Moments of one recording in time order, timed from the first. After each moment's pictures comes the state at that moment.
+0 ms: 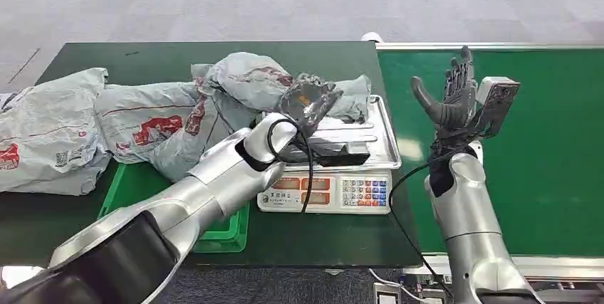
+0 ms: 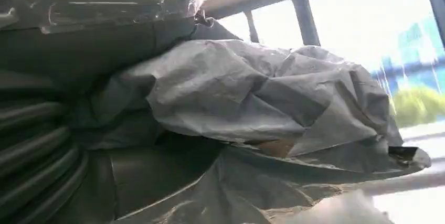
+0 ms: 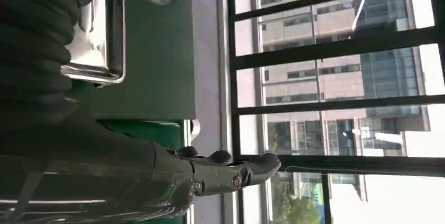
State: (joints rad) left arm -1.09 -0.34 -0.98 -0.38 -1.09 0.44 0.09; right arm -0.59 -0.02 -0.08 -1.01 -0.12 -0.07 -0.38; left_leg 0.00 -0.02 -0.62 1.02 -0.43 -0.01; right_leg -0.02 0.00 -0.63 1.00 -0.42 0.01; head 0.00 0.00
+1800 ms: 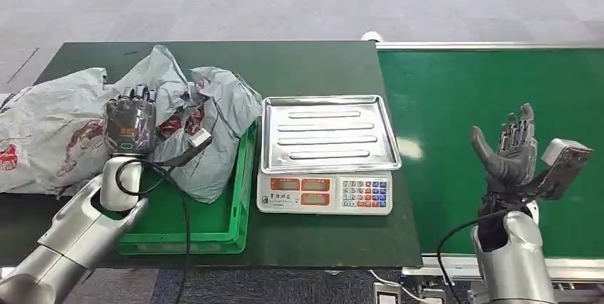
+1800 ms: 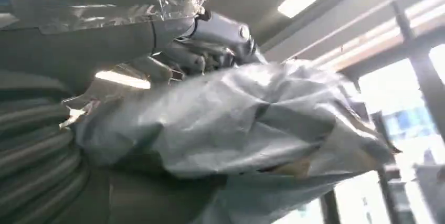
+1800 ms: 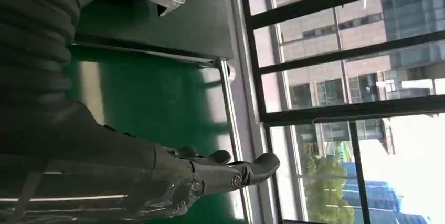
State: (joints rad) left arm -0.58 0.36 -0.61 -1.13 -1.55 0.46 0.54; right arm -0.26 -0.18 -0.20 -1.27 -0.29 -0.08 -0.34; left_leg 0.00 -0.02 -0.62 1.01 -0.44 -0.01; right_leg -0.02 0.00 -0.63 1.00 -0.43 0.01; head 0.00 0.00
